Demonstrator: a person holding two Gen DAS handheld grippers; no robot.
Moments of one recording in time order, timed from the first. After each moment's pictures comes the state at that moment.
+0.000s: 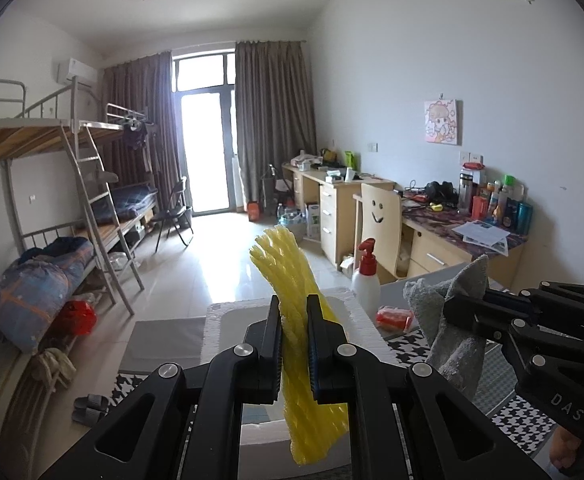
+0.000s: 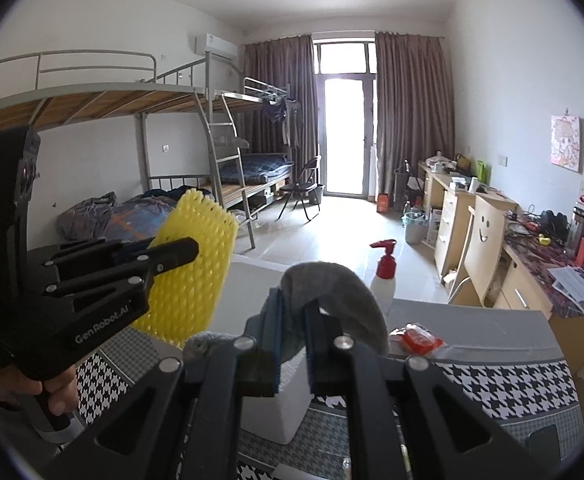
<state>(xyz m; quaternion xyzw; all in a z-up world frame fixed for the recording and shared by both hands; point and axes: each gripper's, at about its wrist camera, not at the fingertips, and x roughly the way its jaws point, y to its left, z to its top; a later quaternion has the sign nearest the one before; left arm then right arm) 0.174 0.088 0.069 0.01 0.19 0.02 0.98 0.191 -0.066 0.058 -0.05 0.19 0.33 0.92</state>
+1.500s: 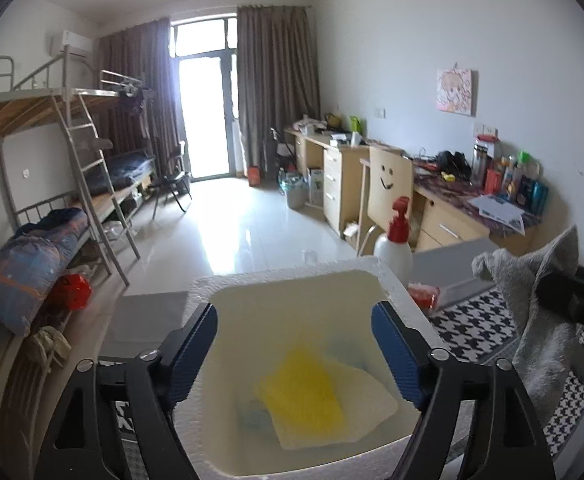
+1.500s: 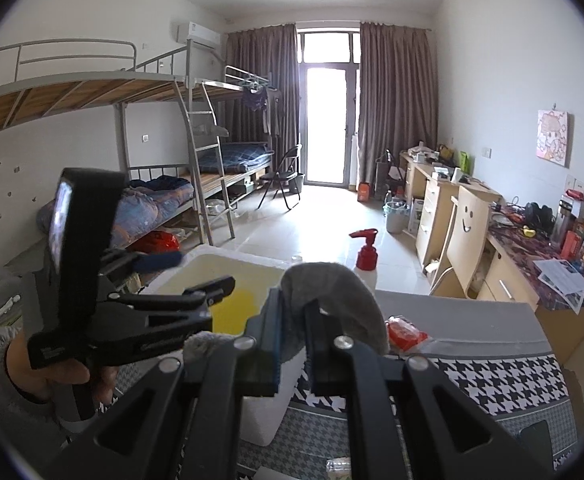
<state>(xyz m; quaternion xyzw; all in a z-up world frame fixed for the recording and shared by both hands) 0.227 0.109 0.032 0.00 0.25 0.03 0.97 0.207 -0.063 0.052 -0.06 0.21 0.29 0.93</state>
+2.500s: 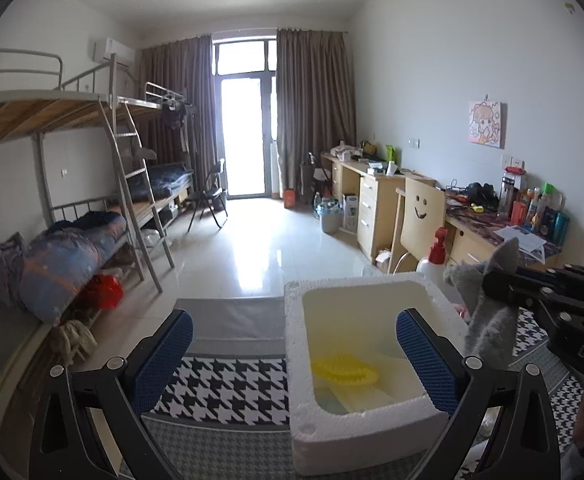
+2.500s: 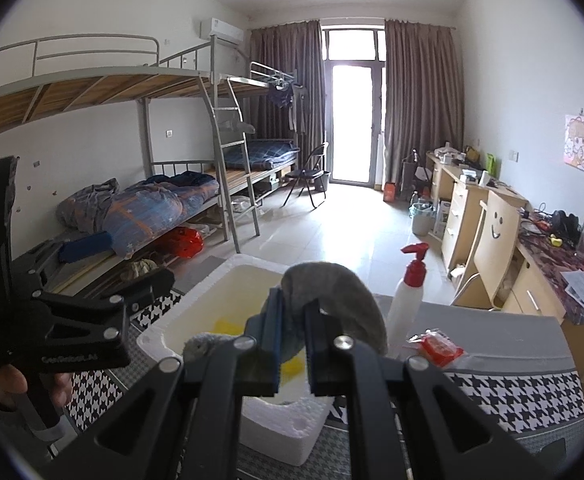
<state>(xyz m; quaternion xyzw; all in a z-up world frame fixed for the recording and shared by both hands) 0.175 0.147 0.048 -0.01 0.21 0.09 0.97 0.219 -0.031 0.053 -0.07 0.21 0.34 0.91</state>
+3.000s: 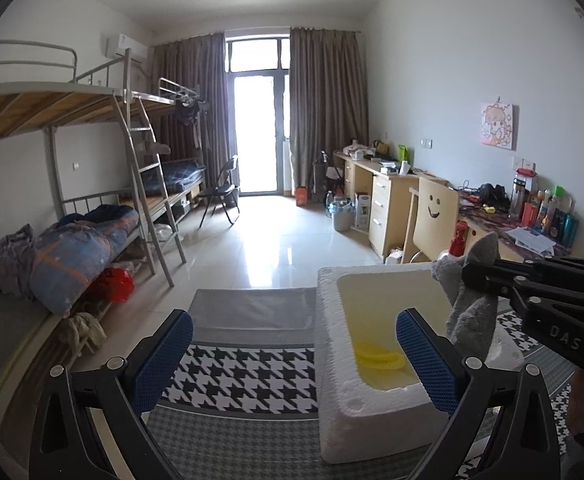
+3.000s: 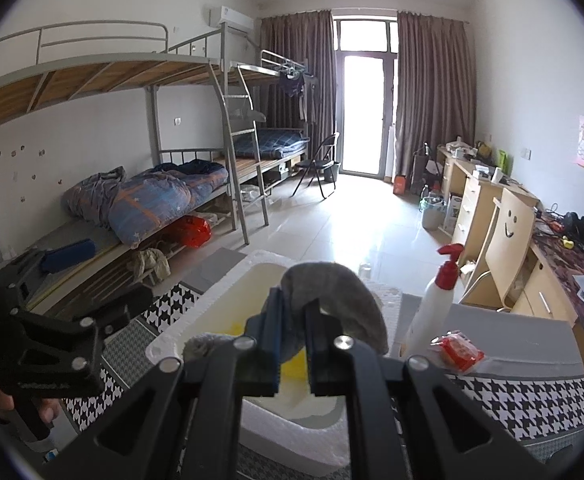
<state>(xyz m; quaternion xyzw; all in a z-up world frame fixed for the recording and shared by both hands) 0.160 0.167 0.040 -0.02 0.21 0.11 0.97 0.223 0.002 0.043 -0.08 0.23 0.35 0.90</state>
